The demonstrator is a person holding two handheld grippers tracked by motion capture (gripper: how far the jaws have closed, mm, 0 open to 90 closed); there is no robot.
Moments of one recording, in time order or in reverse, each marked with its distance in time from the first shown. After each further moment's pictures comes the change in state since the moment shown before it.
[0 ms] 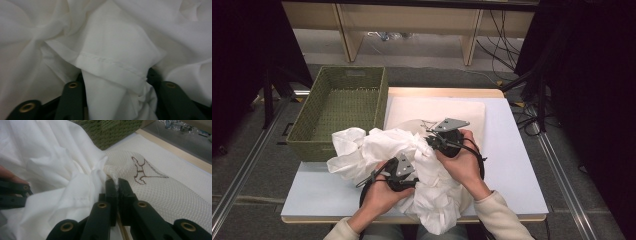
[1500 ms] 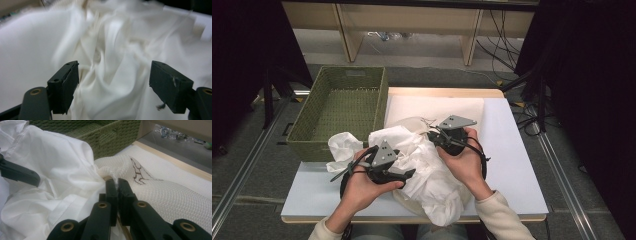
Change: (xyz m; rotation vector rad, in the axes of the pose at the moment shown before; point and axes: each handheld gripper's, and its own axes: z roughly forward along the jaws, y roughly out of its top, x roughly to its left) left arm 0.025 0.007 -0.056 -0.133 -0.009 -0.066; right arm -0.002 0.006 -0.013 -0.090 -0.010 0.042
